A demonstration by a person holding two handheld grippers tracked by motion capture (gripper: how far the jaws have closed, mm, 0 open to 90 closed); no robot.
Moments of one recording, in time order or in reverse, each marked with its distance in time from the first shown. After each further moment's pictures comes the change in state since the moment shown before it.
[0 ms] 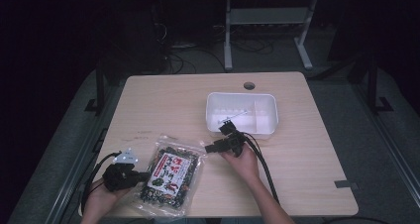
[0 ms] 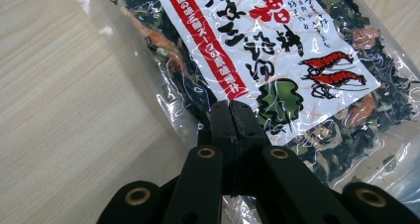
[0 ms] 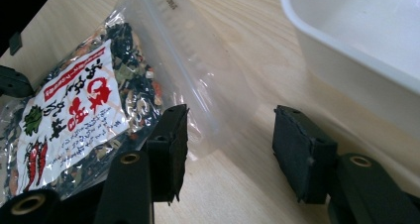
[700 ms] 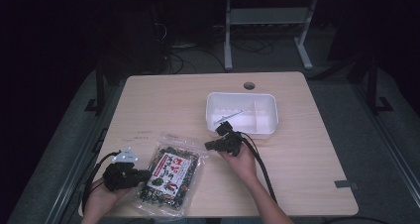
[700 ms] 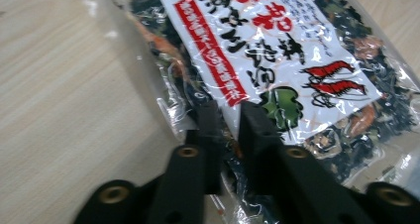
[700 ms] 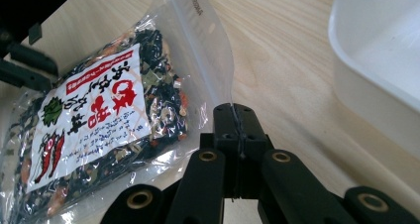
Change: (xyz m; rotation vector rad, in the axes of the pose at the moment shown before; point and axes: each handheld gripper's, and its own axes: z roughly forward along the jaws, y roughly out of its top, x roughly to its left) left arm 0.001 0.001 0.000 -0.023 0.000 -0.014; right arm 0.016 0.003 -0.004 -0.036 0.014 -0.108
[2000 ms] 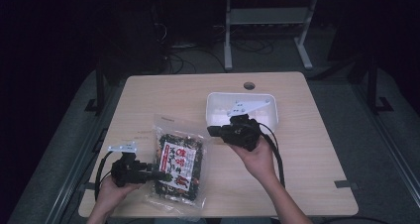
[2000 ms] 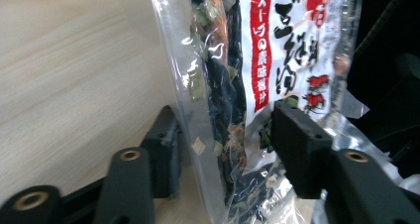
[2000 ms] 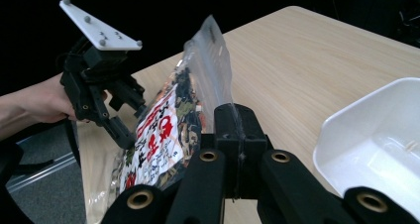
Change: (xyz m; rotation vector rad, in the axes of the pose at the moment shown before) left arm 0.010 0.012 0.013 -0.196 -0.340 -0.165; right arm 0.065 0.023 -0.113 -0.275 0.003 -0.264
